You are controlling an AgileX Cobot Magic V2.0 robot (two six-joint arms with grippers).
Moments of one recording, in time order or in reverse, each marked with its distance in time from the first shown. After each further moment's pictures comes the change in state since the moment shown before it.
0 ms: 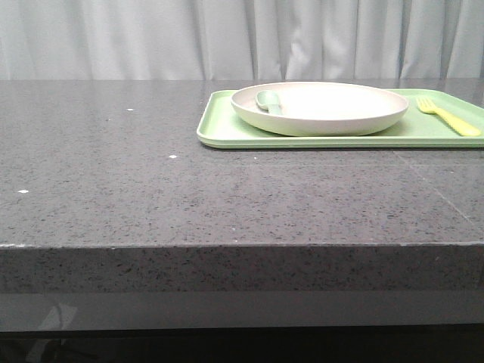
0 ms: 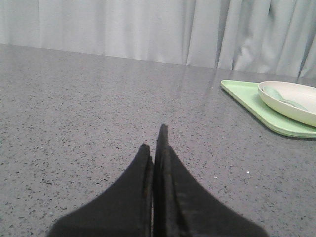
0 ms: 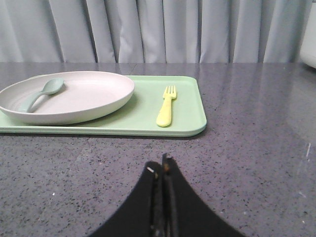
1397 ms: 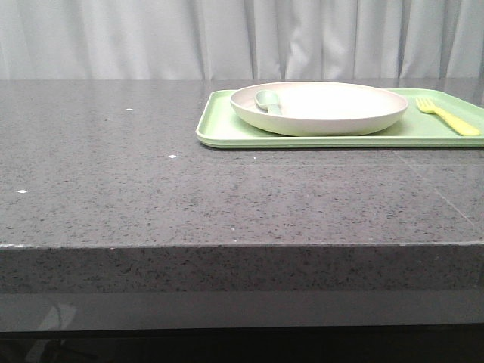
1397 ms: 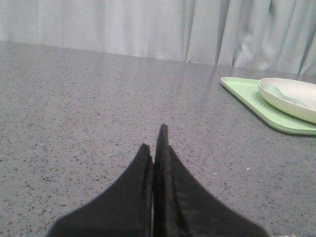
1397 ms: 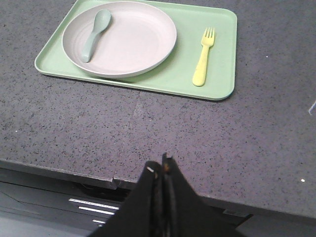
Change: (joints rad) left arm 0.000 0.000 0.000 0.000 0.009 0.000; right arm 0.122 0.502 -1.017 0.009 1.056 0.000
